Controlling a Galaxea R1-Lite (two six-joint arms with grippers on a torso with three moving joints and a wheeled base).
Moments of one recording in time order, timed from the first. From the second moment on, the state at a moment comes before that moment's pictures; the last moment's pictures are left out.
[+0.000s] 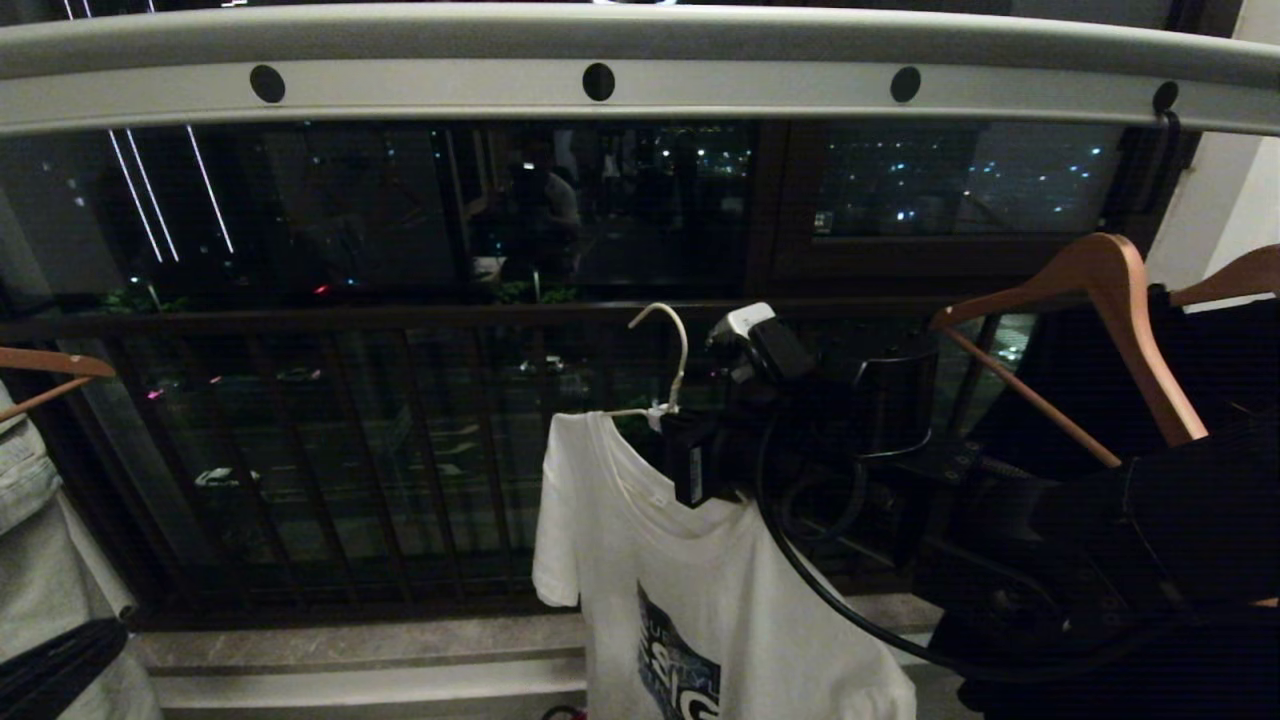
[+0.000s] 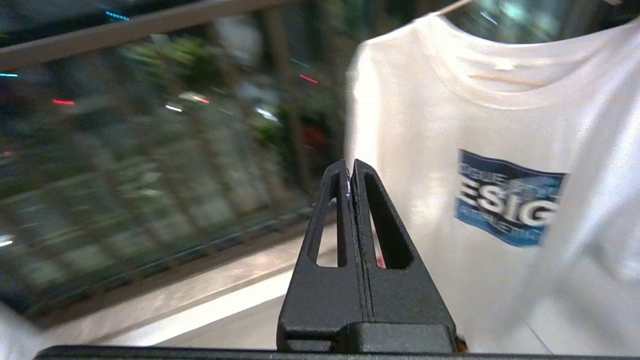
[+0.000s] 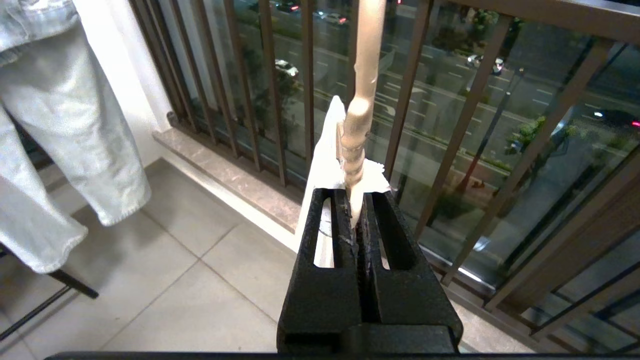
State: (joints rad) left arm -0.02 0.57 -0.37 -0.12 -0.28 0.13; right arm 0.70 1.91 -1.00 -0.79 -0.01 0.03
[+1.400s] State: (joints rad) left arm -0.47 1.89 -0.95 -0.62 -0.13 -0.08; right arm 0.69 1.90 -1.00 -0.83 -0.02 0.02
